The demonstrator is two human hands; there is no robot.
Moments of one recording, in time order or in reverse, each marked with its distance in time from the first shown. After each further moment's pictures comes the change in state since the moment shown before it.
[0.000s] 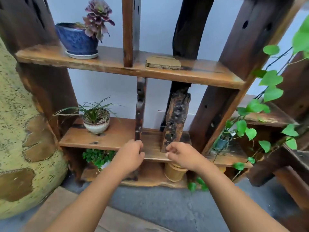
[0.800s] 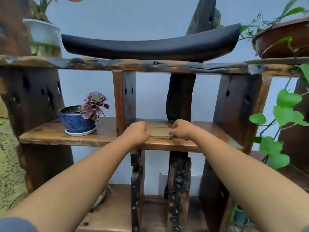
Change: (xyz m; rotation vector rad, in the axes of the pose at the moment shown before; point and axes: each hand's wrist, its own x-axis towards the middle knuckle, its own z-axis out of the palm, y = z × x) left_hand 0.204 0.134 -0.203 0.064 0.285 0.061; right_hand 0.166 -0.087 -0.257 -0.118 0.313 -0.018
